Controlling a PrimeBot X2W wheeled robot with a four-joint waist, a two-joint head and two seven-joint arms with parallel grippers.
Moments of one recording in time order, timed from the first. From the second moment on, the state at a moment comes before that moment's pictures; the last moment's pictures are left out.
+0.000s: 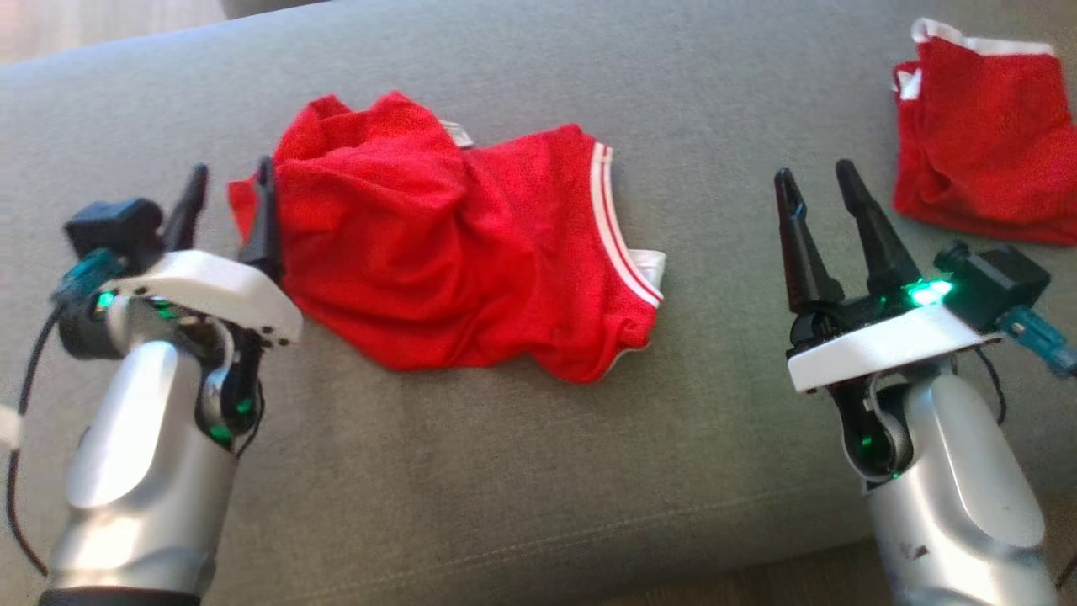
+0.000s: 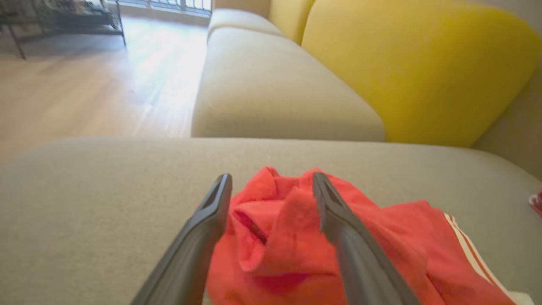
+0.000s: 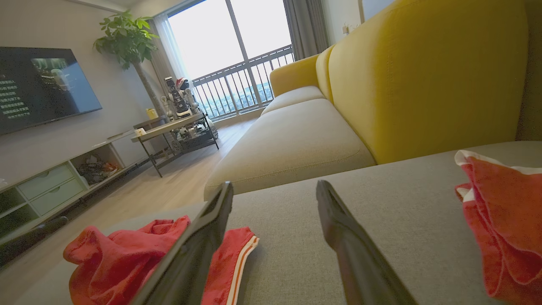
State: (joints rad) left arm -0.50 0.22 -0.27 0.48 -0.48 0.04 -0.11; right arm -0.36 -0.06 0.07 0.27 0.38 0.13 -0.25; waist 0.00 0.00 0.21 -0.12
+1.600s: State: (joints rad) left arm -0.07 0.04 -0.02 0.11 -0.16 -0.04 -0.25; right arm -0.32 -0.06 0.20 0.64 0.68 0.13 -0.21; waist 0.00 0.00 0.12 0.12
